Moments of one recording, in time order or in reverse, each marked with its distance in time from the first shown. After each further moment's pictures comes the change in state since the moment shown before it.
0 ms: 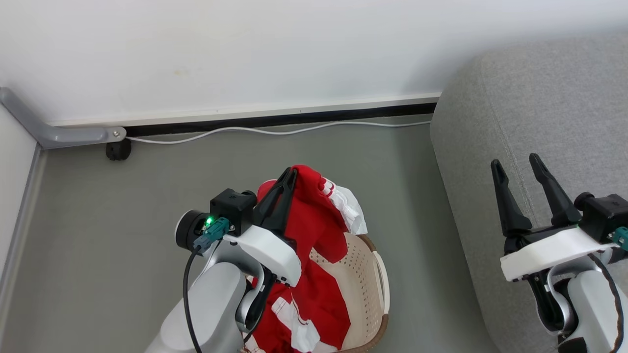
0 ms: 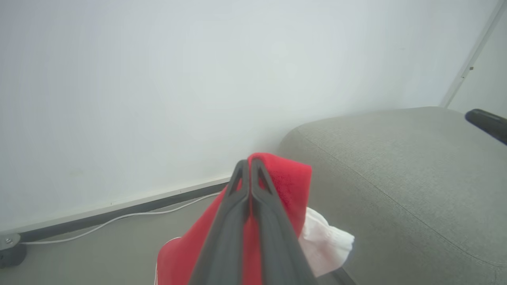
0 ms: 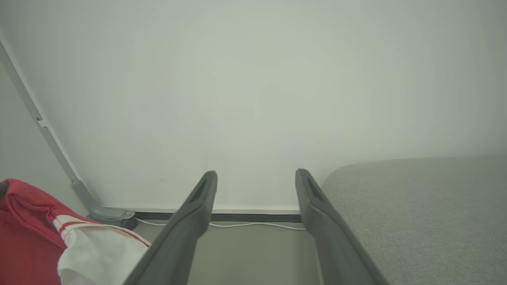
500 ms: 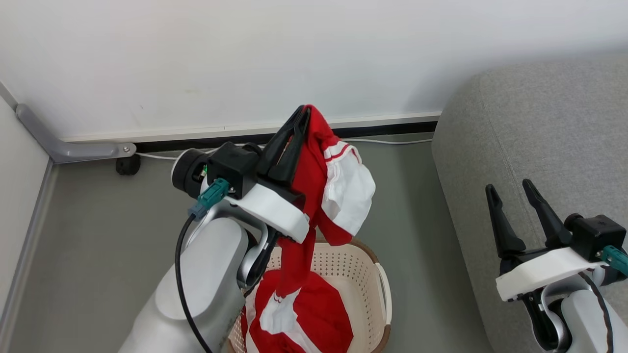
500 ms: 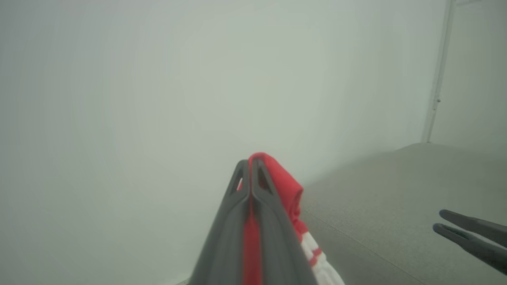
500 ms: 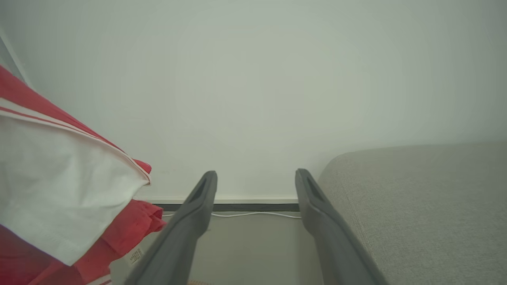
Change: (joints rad) left arm -0.092 -0.002 0.053 -0.141 0.111 -0.037 0.000; right arm 0.056 0.024 -0.006 0.039 -0.018 0.000 0.000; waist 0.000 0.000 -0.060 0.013
